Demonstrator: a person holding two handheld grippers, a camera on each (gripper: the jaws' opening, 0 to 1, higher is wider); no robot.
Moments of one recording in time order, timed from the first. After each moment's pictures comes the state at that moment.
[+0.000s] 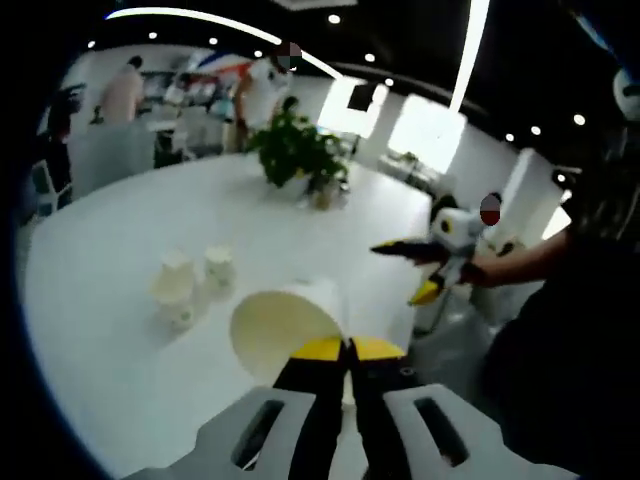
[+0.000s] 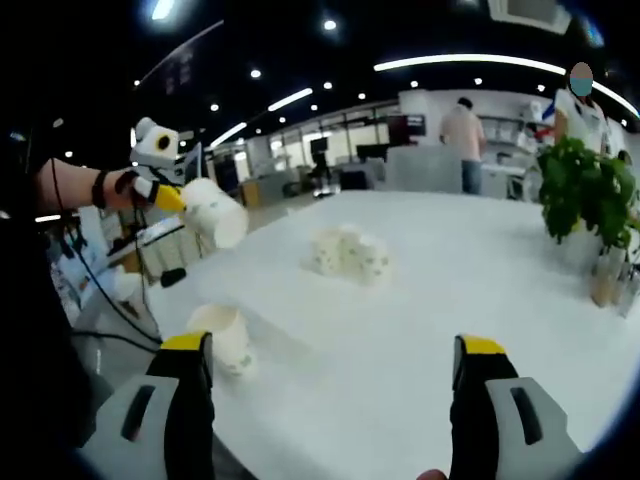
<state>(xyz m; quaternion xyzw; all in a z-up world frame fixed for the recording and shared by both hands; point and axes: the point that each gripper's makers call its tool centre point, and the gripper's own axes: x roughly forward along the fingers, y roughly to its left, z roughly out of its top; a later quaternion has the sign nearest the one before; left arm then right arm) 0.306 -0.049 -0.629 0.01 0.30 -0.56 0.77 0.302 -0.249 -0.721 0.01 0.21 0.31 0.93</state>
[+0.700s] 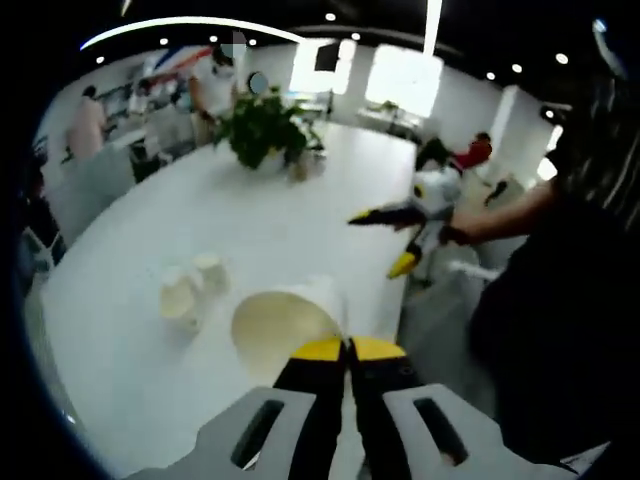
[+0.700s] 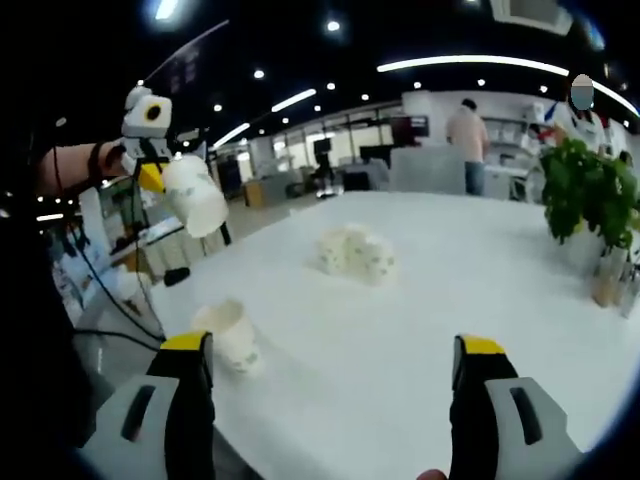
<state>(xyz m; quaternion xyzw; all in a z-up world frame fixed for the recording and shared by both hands) 0.278 -0.047 -0.609 0.17 0.33 -0.58 0.73 0.297 -0.245 -0.721 0.01 0.21 0.32 0.93</state>
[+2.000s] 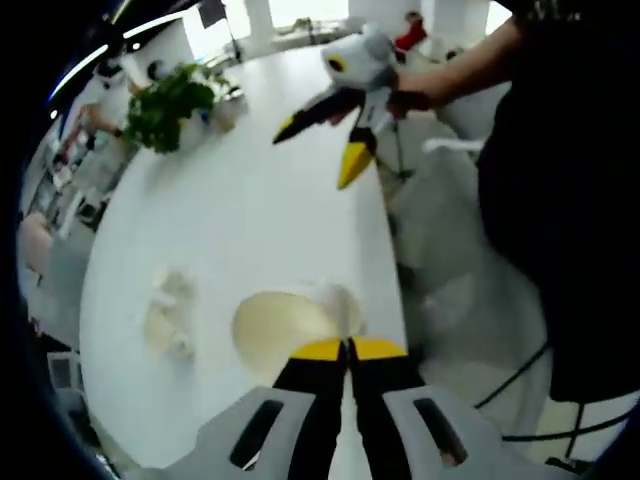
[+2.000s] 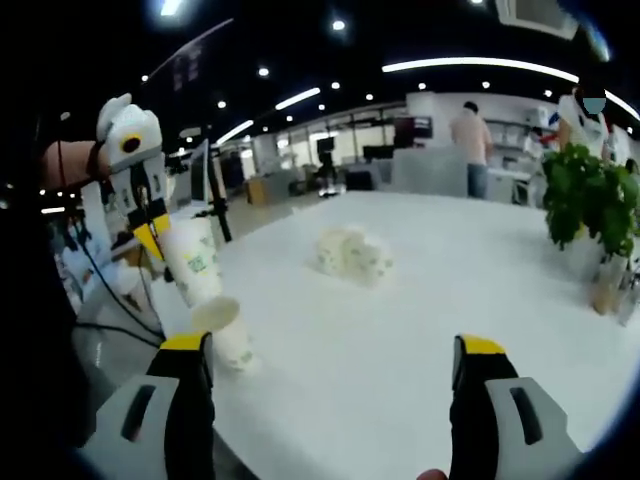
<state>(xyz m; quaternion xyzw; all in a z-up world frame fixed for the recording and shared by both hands) 0.246 -0.068 -0.691 0.40 0.34 -0.61 0.59 0.298 -0.251 -0.719 0.00 0.20 0.32 0.92</state>
